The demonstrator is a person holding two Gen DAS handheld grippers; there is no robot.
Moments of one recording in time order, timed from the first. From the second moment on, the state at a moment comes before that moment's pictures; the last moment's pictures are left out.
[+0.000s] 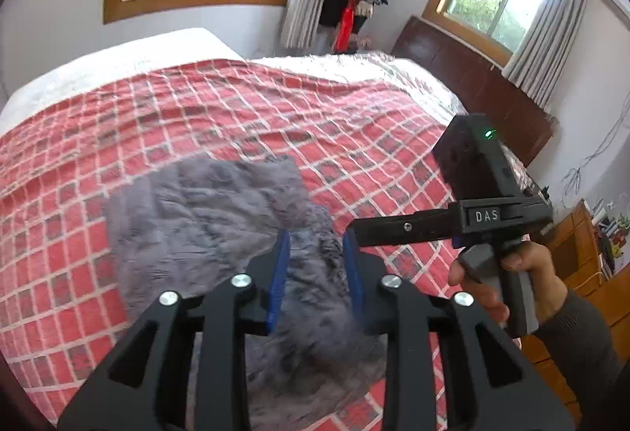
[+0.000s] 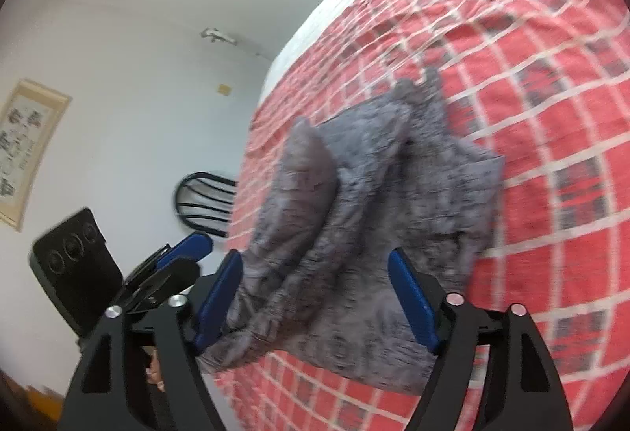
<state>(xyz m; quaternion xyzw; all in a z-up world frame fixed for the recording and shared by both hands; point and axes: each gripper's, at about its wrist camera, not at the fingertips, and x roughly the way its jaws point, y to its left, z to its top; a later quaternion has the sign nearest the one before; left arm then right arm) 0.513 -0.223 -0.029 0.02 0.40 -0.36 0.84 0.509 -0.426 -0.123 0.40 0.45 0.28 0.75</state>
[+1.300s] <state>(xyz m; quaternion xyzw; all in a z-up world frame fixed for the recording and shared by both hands) 0.555 -0.202 -0.113 0.01 0.47 -0.33 0.82 0.516 -0.458 -0.166 0.28 0.46 0.19 0.82</state>
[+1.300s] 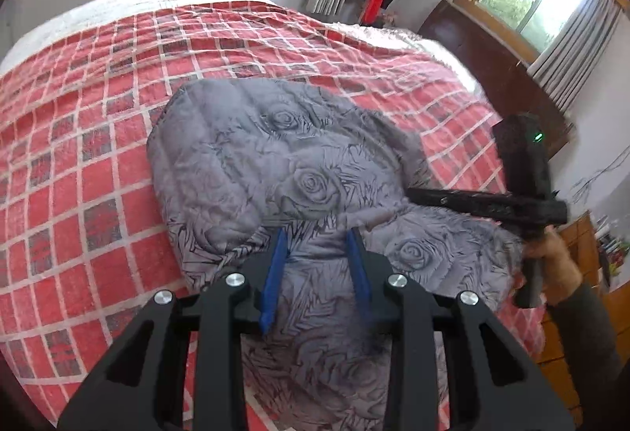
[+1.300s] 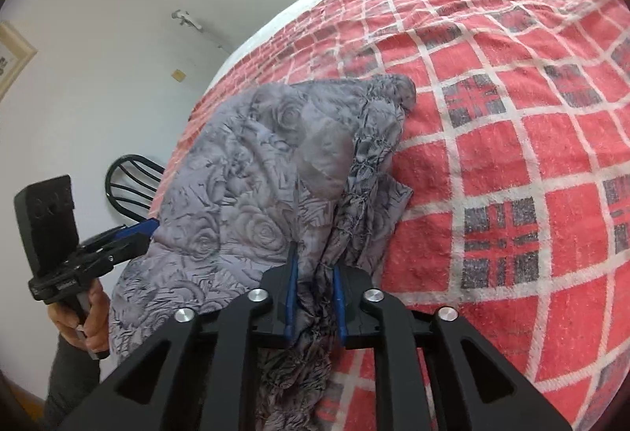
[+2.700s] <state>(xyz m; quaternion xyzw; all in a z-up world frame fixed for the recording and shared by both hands) 0.571 -0.192 -0.122 -0.02 0.48 -0.31 0.82 0.470 -0.380 -0.143 0.07 0.47 0.18 0.86</state>
